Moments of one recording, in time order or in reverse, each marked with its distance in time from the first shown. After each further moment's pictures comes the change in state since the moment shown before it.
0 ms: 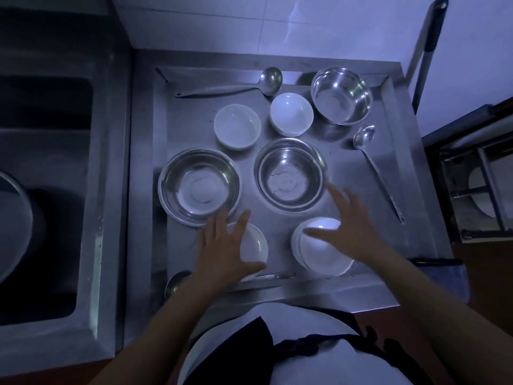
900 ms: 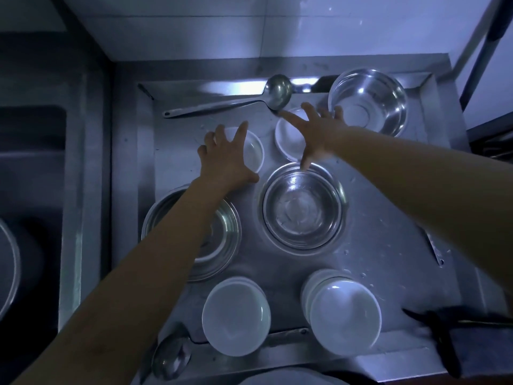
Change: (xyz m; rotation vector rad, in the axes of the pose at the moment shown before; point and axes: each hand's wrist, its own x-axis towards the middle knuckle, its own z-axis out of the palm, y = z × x) left_hand 0.253 0.023 -0.111 0.115 0.155 -0.083; right_hand 0.280 -0.104 -0.072 -0.716 -0.081 -0.361
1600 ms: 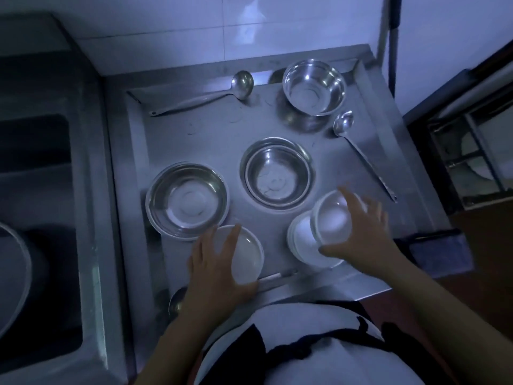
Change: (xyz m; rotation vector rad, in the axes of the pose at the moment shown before) left_hand -0.298 -0.031 0.056 -0.234 -0.094 0.110; right_hand -0.334 -0.076 0.107 0.841 0.194 0.511
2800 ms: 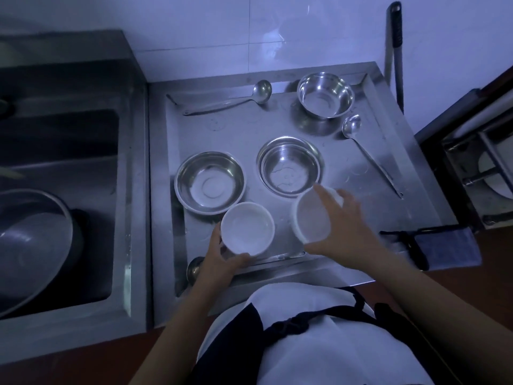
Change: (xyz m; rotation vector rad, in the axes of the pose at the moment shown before) left_hand -0.040 -0.042 0.038 -0.875 0.080 -0.171; right_hand -0.056 -0.019 0.027 -0.081 -0.060 -0.275
